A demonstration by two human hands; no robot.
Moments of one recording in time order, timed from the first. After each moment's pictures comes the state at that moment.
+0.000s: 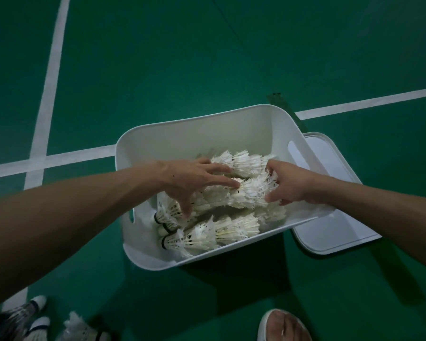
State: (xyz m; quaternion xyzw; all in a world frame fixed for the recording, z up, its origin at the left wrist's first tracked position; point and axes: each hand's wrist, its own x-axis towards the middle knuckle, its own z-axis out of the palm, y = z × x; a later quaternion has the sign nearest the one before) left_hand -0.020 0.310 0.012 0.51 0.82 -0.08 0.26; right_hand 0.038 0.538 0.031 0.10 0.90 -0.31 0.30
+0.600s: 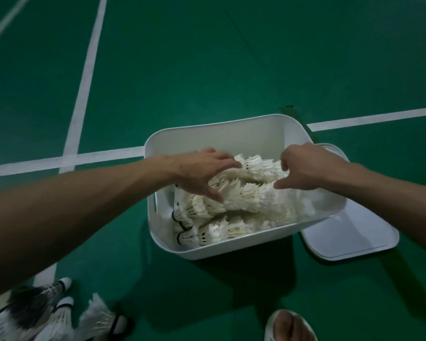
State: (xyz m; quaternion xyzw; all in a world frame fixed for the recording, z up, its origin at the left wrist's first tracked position) left_hand -0.006 0.294 0.043 0.44 0.88 0.02 0.20; right_hand 0.036 0.515 0.089 -0.04 0.98 0.03 0.18
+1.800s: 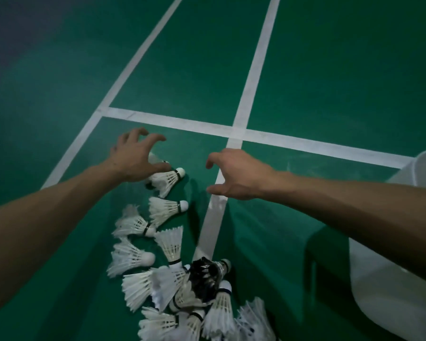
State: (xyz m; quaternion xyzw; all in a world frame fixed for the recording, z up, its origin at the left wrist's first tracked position) left_hand 0.083 -0.155 -0.008 -0.19 0.97 0.05 0.14; right_hand 0.011 0.081 0.009 -0.46 0.85 -0.14 0.22
